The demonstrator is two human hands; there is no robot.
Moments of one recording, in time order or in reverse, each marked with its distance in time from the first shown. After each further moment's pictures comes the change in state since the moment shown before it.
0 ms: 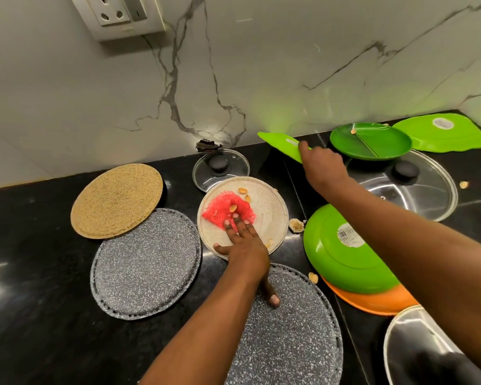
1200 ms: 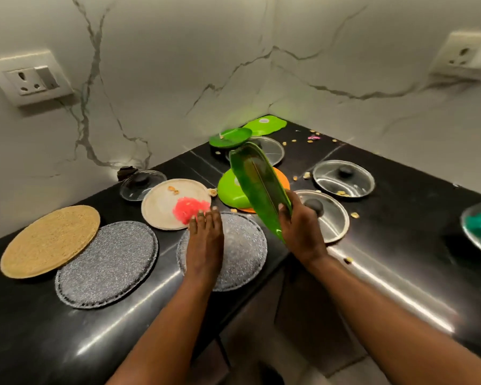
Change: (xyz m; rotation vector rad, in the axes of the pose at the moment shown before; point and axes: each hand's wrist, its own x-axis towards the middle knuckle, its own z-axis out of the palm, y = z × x) left_hand -0.109 -0.071 0.118 0.337 1.153 0.786; right_hand -0.380 -0.093 -0.077 0.540 0.772 0.495
